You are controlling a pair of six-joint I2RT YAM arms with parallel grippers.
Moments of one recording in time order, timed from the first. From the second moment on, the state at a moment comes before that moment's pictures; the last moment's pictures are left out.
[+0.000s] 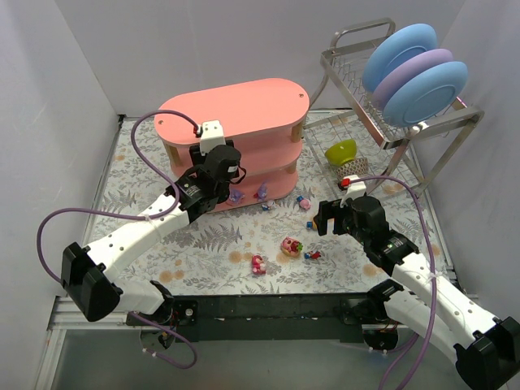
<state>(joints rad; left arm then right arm) -0.76 1.32 1.19 -0.38 -0.83 -0.46 0.56 0.76 0.49 -0.24 0.09 0.22</state>
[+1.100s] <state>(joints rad) -0.75 1.29 1.27 -0.56 -0.50 -0.68 0.56 0.76 0.49 -0.23 0.08 0.21</state>
